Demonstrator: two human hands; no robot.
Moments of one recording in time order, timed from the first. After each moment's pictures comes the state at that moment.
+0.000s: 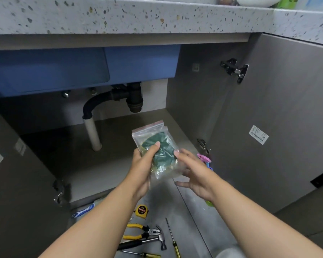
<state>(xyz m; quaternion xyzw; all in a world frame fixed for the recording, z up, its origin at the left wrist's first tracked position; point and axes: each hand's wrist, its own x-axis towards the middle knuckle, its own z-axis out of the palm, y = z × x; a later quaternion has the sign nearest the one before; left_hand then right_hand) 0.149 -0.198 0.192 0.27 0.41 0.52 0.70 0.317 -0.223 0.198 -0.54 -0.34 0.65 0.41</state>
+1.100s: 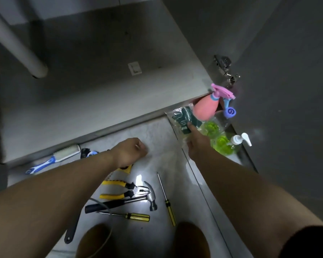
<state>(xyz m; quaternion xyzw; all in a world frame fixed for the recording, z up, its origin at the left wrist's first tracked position) 0.146 -0.111 -0.082 0.59 0.63 -0.06 0.50 0.384 -0.104 -0.147 -0.72 0.04 0.53 0.44</state>
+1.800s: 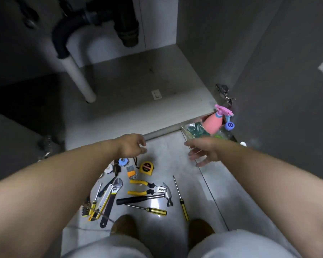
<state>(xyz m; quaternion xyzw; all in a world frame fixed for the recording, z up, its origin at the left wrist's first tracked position) 0.097 -0.126 0.060 0.70 0.60 -0.16 0.35 0.372 -0.129 -0.003 -0.71 -0.29 0.64 0.05</state>
